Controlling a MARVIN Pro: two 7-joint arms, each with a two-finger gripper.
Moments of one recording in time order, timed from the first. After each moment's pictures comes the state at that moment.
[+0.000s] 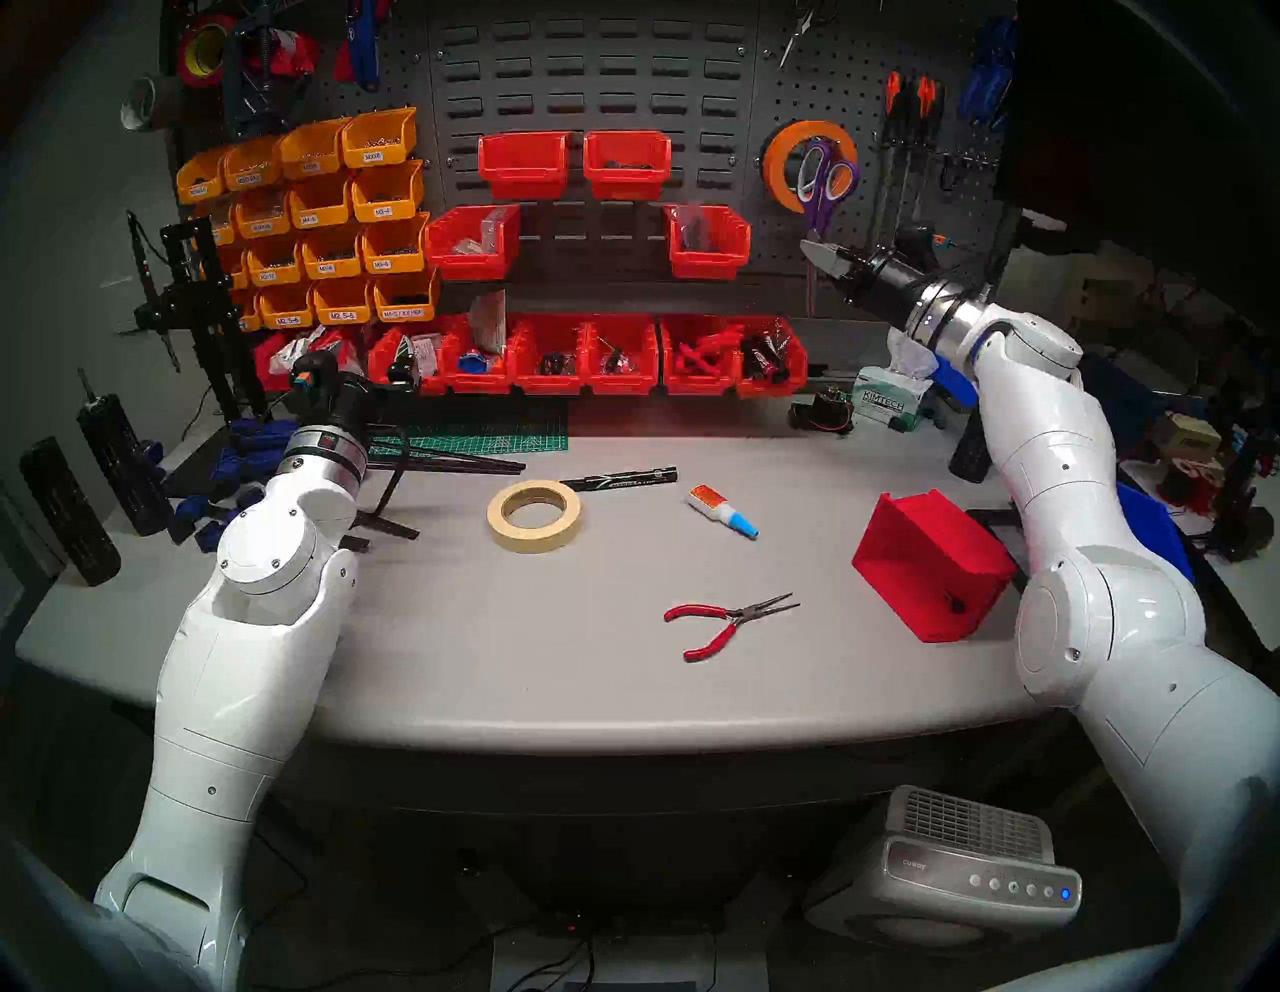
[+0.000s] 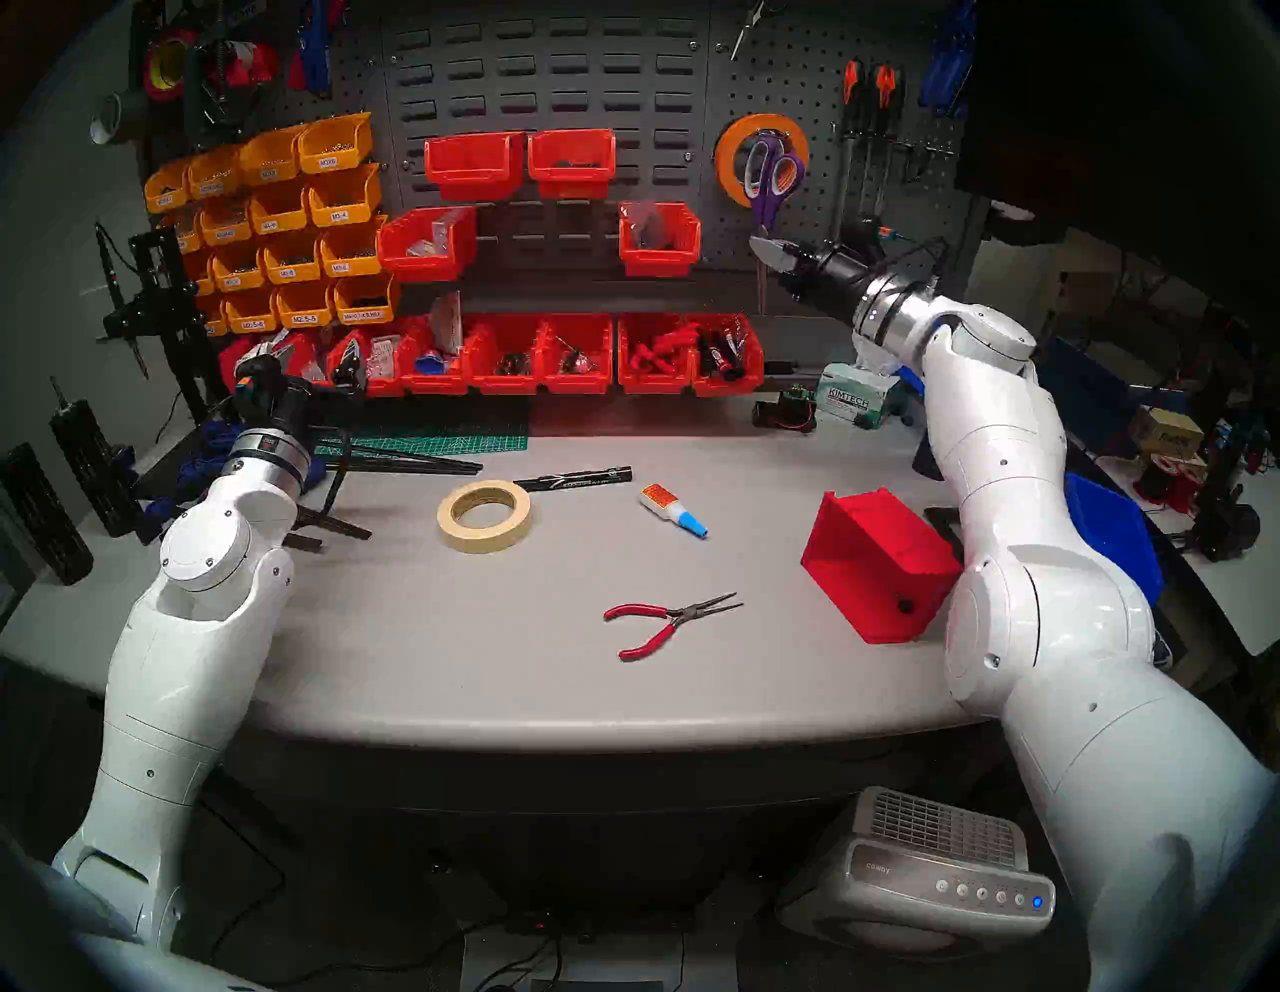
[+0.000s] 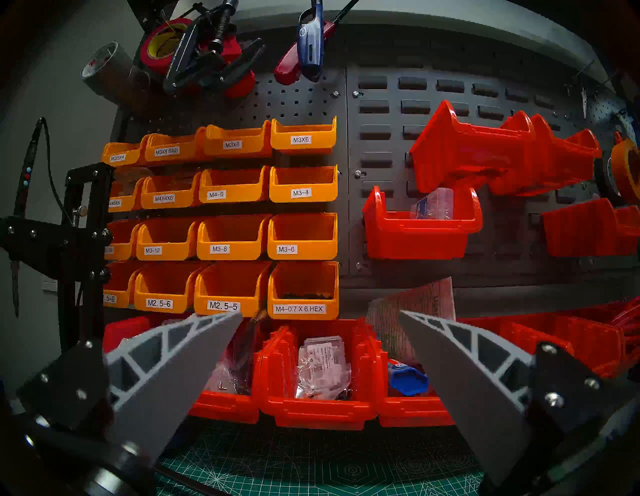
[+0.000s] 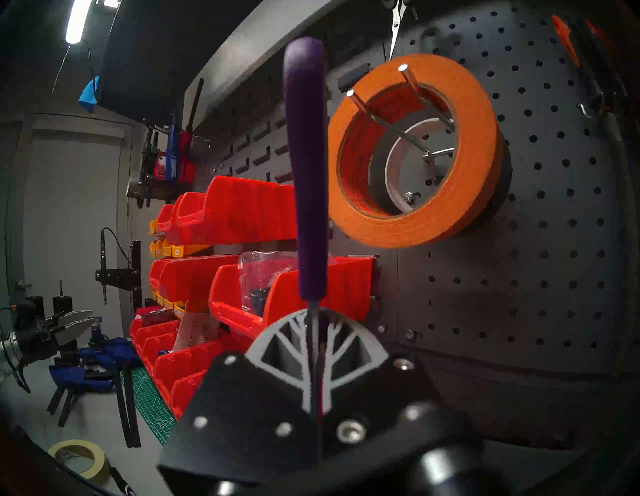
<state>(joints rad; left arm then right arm) 1.47 -1.11 -1.59 -1.80 -0.43 0.01 0.18 -0.53 -1.21 1.61 -0.76 0.33 0.15 1.06</state>
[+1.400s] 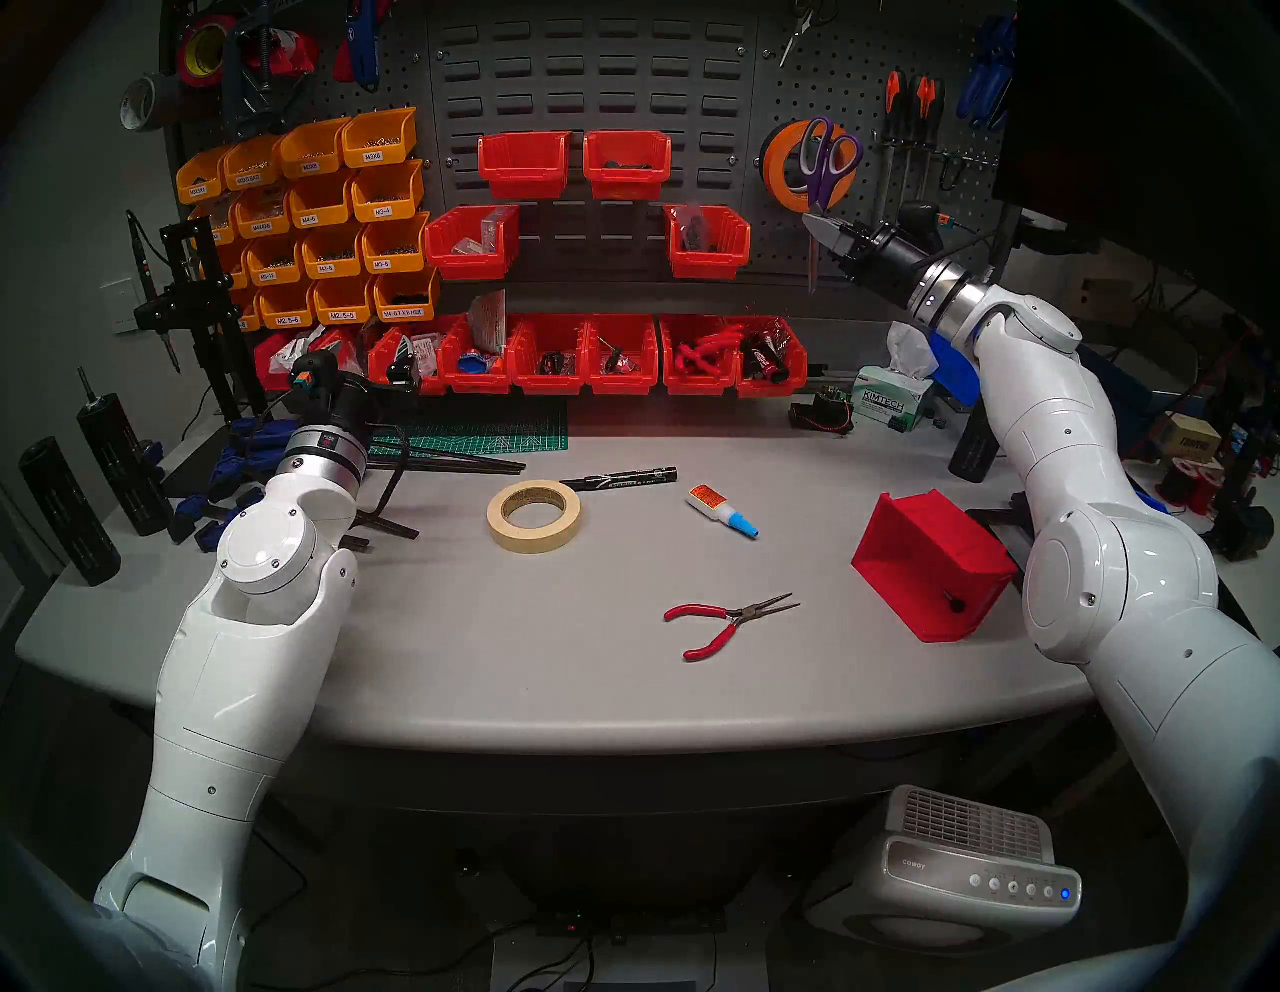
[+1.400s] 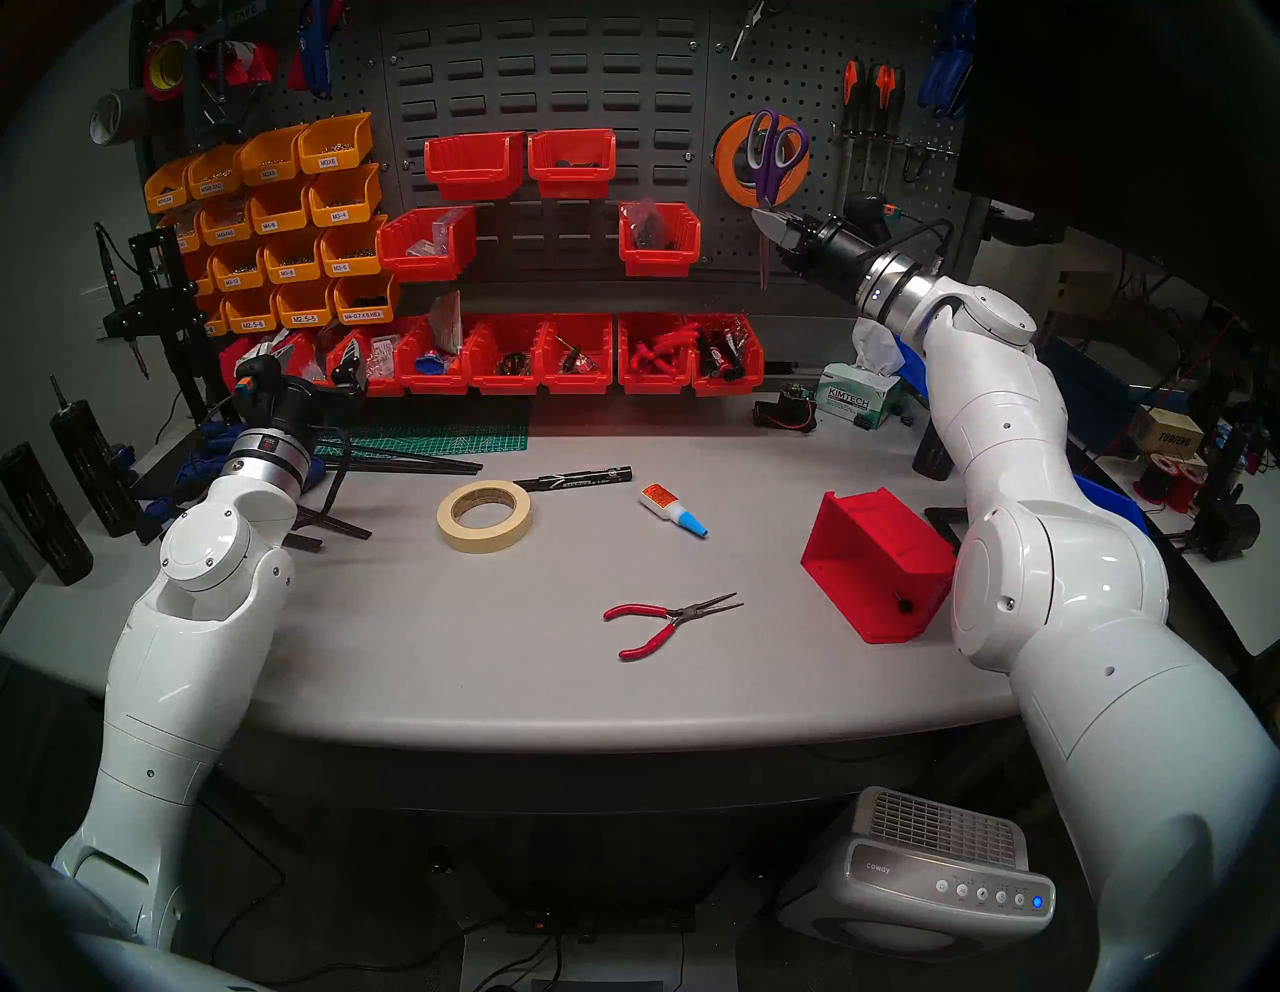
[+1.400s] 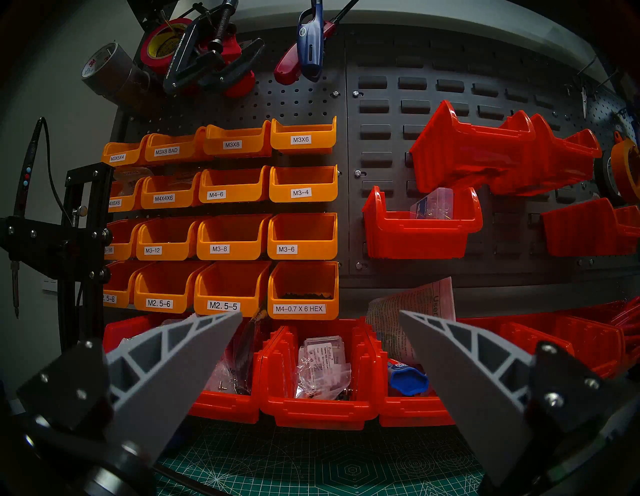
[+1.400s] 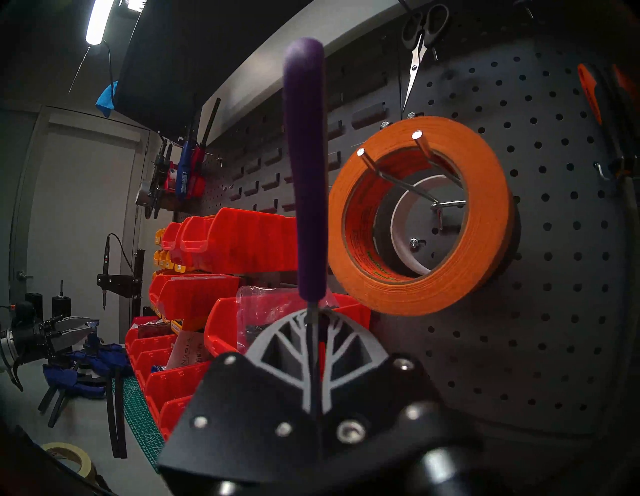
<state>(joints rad) 1.47 -1.11 -1.59 -1.80 -0.43 0.01 0.18 -0.42 -1.22 1.61 -0.61 0.33 0.01 1.10</state>
